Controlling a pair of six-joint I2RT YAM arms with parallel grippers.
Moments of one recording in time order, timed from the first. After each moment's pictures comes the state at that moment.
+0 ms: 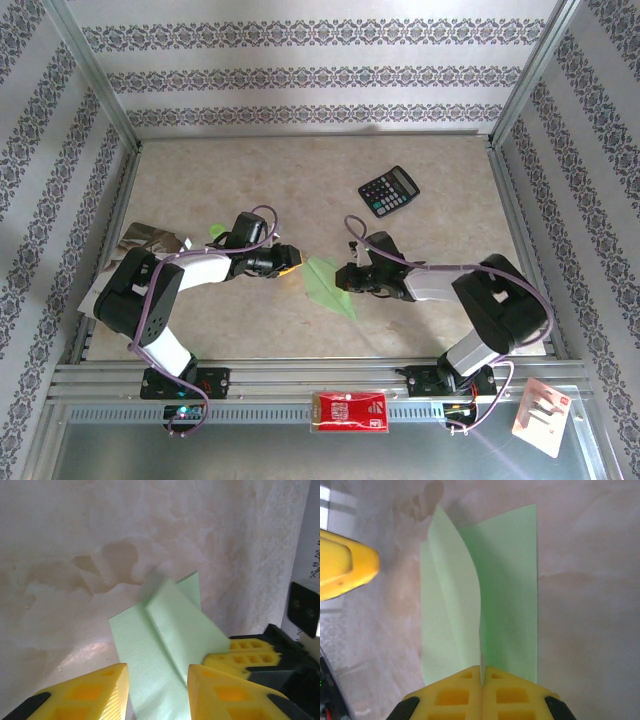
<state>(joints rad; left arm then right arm) -0.41 1.63 0.72 0.04 0.58 -0.82 0.55 1.54 0.54 0.16 -0.48 0.68</state>
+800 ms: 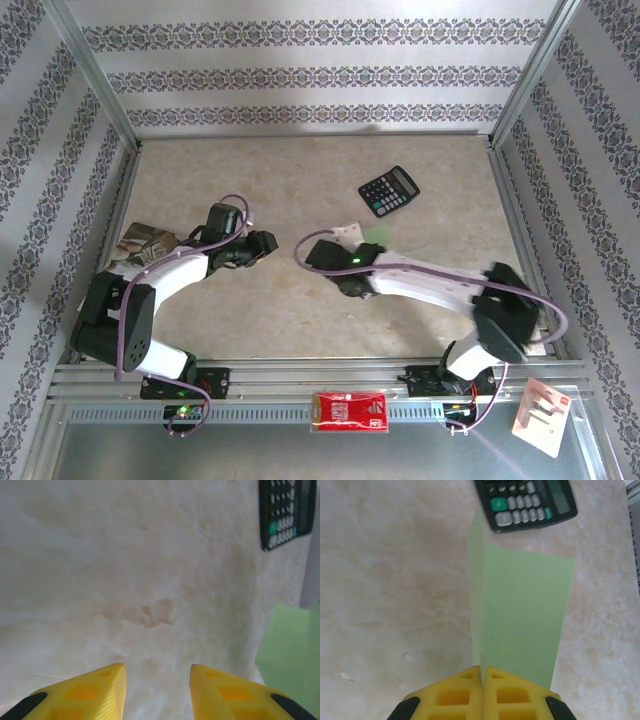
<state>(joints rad) -0.26 1.46 0.73 -0.13 0.44 -0.79 0.99 1.62 1.10 -0.88 0.78 0.64</state>
